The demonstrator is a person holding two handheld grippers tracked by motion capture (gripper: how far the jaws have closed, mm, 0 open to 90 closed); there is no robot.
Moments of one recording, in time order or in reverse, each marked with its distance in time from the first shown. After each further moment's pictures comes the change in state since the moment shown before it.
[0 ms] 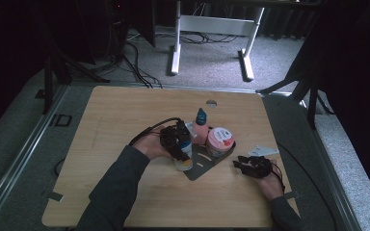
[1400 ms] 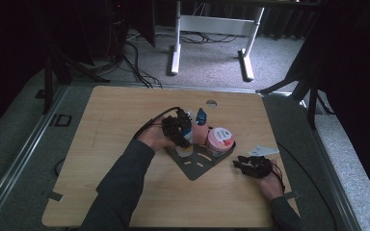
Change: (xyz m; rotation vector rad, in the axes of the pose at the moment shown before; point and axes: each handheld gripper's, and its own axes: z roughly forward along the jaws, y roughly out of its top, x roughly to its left) left arm 0.024 0.013 -0.008 -0.013 0.120 -0.113; right arm 0.000 0.000 0.000 -0.001 0.001 0.002
